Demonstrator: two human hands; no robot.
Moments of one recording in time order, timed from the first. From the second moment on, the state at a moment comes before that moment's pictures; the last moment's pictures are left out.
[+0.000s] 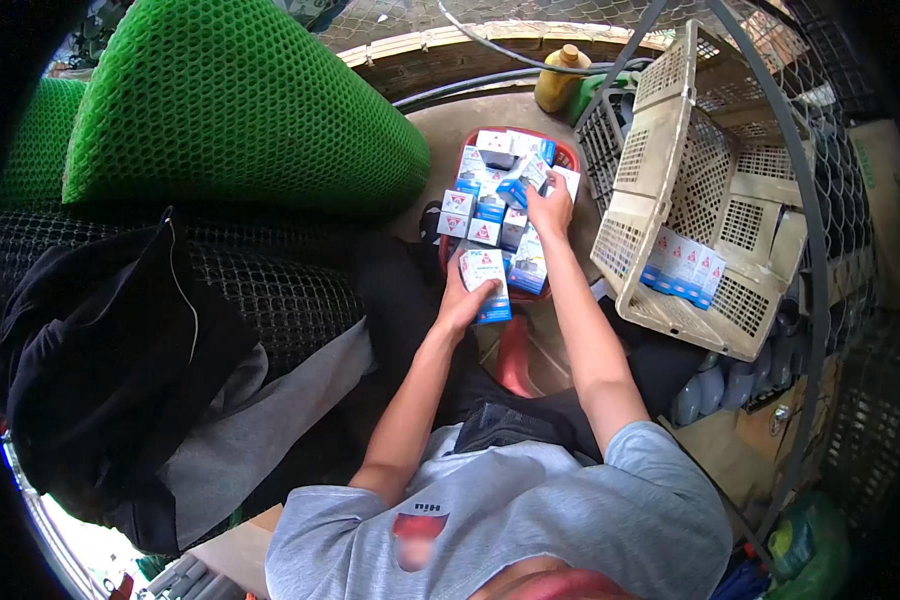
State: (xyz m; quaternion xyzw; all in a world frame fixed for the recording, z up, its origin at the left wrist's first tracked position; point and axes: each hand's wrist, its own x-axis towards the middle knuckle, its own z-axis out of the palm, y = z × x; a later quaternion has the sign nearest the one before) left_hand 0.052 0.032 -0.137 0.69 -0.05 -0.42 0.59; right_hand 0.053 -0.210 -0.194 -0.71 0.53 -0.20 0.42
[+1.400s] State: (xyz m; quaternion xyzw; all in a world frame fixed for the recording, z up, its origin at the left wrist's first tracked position) left_hand 0.063 0.030 -0.131 0.60 -0.01 -0.44 0.67; right_hand 0.149 -0.281 -0.222 -0.80 0.31 -0.21 0.46
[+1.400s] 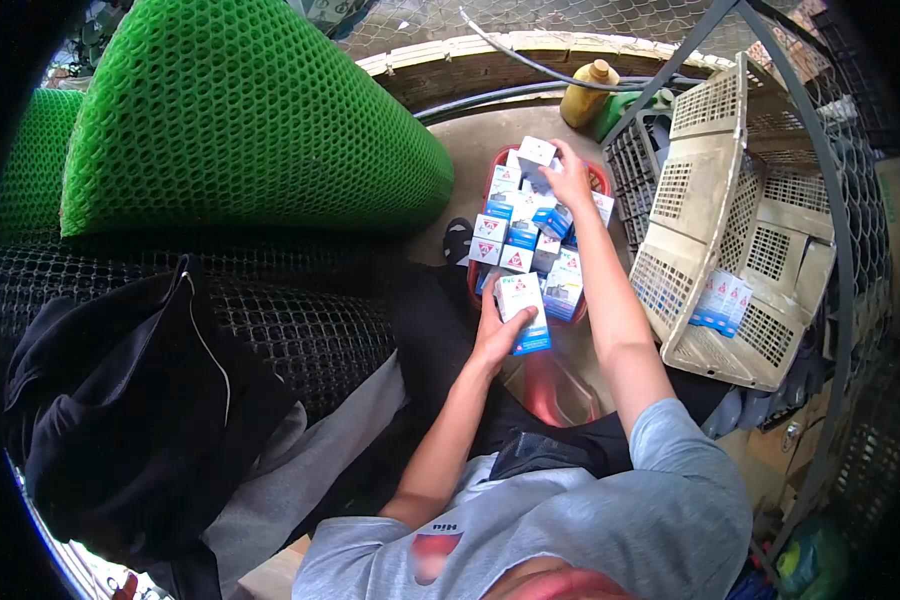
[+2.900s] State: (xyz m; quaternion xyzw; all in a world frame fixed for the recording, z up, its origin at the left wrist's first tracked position) left_hand 0.072 0.031 -0.131 0.57 0.12 -0.33 0.74; right_hand -0.008 -0.128 -0.255 -0.92 0.33 -0.10 0.19
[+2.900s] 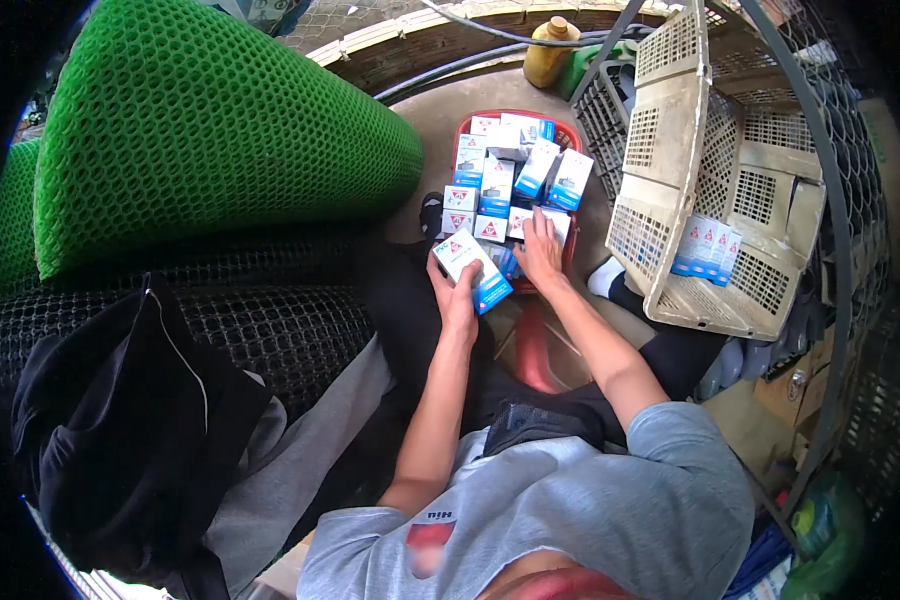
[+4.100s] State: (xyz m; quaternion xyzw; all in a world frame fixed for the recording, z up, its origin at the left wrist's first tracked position) left_hand 0.055 0.030 -0.126 0.51 -0.06 -0.48 0.71; right_hand -0.074 -0.127 -0.153 -0.37 0.30 -0.15 0.87
